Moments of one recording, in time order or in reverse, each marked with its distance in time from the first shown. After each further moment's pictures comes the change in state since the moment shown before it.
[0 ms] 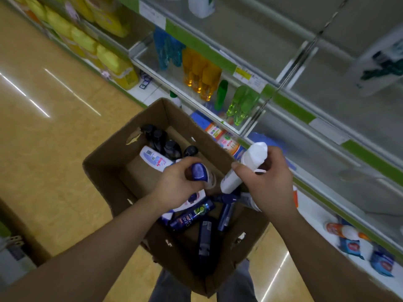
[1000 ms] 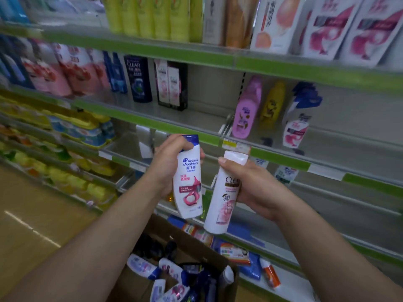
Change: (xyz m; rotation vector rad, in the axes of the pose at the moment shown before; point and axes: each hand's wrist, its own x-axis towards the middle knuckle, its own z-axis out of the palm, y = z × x) left_hand -0.136 0.343 -0.147 -0.762 -0.117 0.433; right_hand -0.107 -0.258 -0.185 0.484 -0.260 -0.095
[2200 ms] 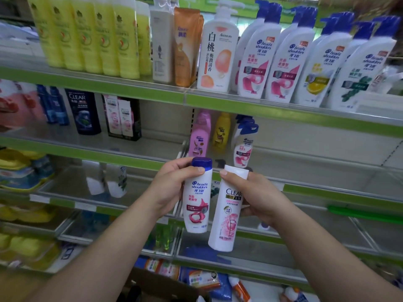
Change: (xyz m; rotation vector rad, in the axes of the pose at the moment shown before) left_hand 0.037 0.000 0.058 -0.045 -0.447 -0.003; right_hand -0.048 -0.048 -0.046 -0.179 0.387 -0.036
